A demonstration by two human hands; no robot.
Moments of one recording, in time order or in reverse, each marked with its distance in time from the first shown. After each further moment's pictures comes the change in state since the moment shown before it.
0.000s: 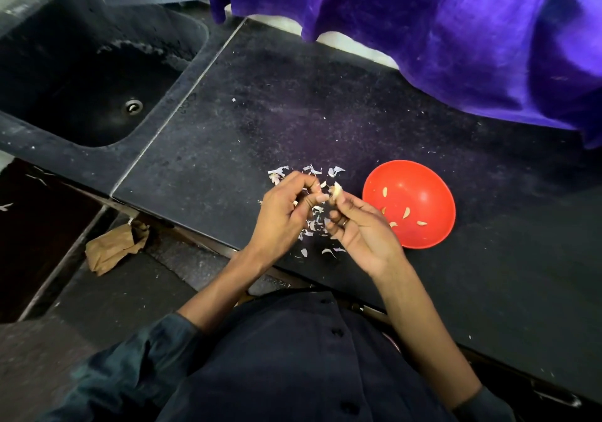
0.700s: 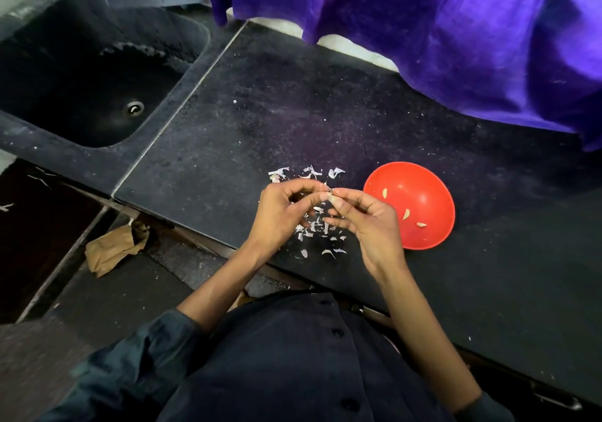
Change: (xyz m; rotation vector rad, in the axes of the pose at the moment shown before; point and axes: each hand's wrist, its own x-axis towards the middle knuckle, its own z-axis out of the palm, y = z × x) left_hand 0.007 0.000 0.000 -0.217 -0.017 -0.259; right_hand 0.000 0.003 -0.007 -0.358 0.090 -0.324
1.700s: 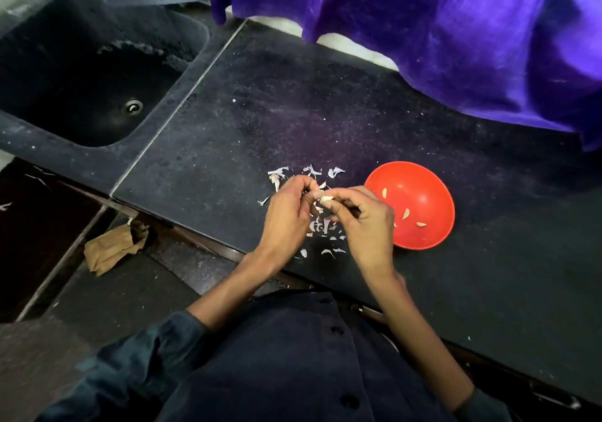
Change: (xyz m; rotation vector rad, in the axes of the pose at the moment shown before) left_hand -0.003 -0.013 0.012 0.360 0.091 0.085; right_hand 0.003 0.008 0.002 -0.632 0.048 -0.433
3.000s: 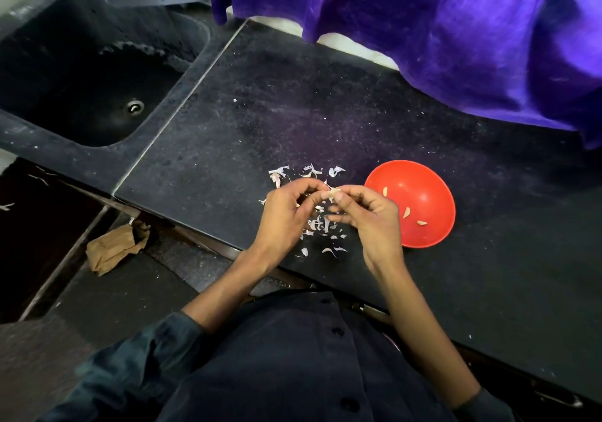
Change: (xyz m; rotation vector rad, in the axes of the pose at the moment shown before) left_hand -0.002 0.010 -0.009 -0.136 -0.044 0.015; right_hand 0.002 -0.009 -0.005 0.517 -0.001 0.361
